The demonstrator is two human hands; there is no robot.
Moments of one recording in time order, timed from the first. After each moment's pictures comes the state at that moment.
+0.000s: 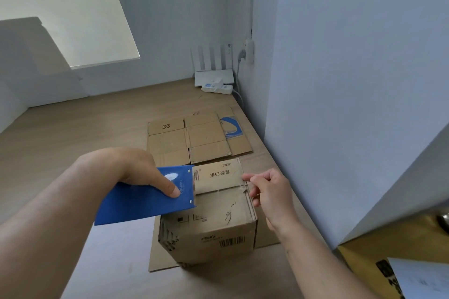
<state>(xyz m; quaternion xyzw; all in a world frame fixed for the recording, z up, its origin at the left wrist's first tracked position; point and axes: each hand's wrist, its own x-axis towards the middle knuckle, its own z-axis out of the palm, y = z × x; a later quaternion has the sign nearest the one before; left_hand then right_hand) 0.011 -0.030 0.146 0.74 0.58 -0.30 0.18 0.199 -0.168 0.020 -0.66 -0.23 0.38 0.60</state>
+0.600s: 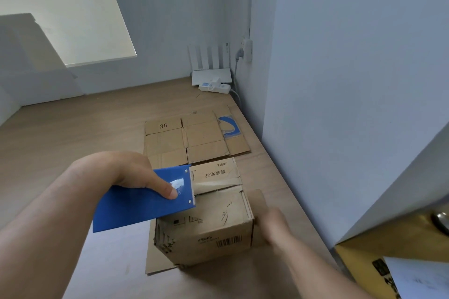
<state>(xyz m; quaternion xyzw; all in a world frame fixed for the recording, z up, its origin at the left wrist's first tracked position) 0.005 -0.026 0.140 0.74 0.58 -0.29 0.20 0.202 -0.177 -0.043 -0.82 -0.19 0.43 0.32</state>
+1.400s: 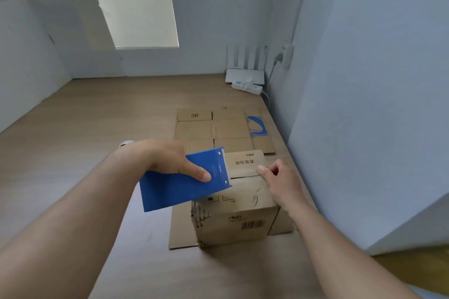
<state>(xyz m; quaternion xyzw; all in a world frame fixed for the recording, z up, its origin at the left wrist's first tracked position) -0.024 -0.047 0.134 0.75 0.58 -0.19 0.26 0.195 -0.135 0.017 -0.79 -0.44 0.23 0.36</state>
